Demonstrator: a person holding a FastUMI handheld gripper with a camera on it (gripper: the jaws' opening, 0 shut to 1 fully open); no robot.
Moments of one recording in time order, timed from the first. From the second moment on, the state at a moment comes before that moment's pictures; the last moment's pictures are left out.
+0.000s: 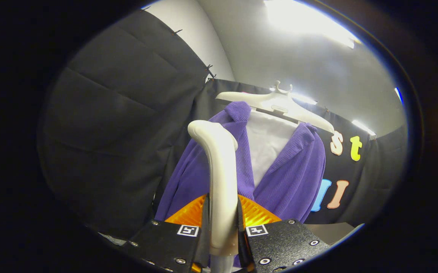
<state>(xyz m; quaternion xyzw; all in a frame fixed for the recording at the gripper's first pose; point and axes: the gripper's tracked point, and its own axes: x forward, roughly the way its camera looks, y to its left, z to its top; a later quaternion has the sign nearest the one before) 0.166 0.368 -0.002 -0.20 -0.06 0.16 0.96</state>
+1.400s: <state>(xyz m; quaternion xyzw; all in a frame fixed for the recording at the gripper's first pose) 0.121 0.323 -0.214 -0.29 0.10 0.21 0.93</state>
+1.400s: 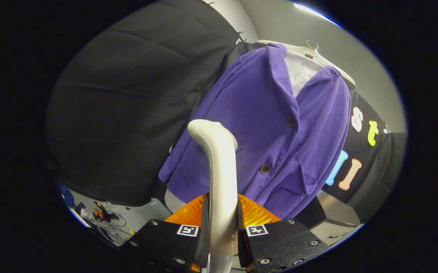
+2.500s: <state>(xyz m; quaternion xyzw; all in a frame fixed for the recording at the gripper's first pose) 0.028 0.131 -0.193 -0.13 0.23 0.13 0.95</state>
